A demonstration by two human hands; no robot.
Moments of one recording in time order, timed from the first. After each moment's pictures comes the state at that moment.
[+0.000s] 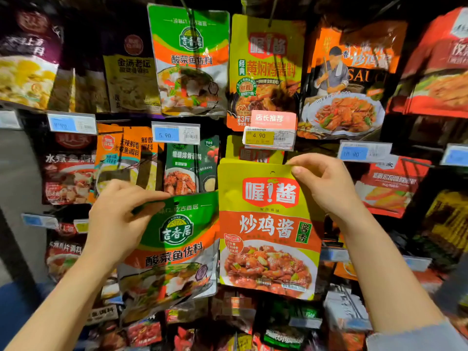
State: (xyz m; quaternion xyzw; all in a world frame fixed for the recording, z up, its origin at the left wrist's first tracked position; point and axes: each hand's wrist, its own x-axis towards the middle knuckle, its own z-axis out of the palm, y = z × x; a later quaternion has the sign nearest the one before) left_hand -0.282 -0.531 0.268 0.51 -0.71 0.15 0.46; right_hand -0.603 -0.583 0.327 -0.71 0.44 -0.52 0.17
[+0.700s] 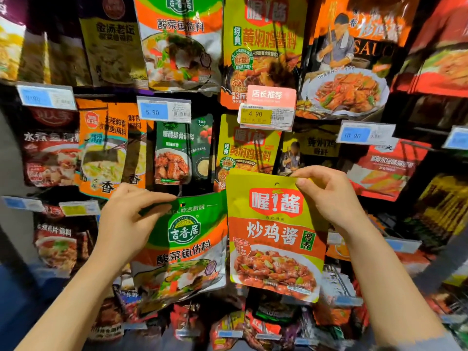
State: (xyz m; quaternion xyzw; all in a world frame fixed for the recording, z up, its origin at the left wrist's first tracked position) left_hand -0.297 -0.545 0.231 0.53 -0.72 0.05 0.45; right_hand -0.624 -0.586 0.284 -0.70 0.50 -0.47 0.19
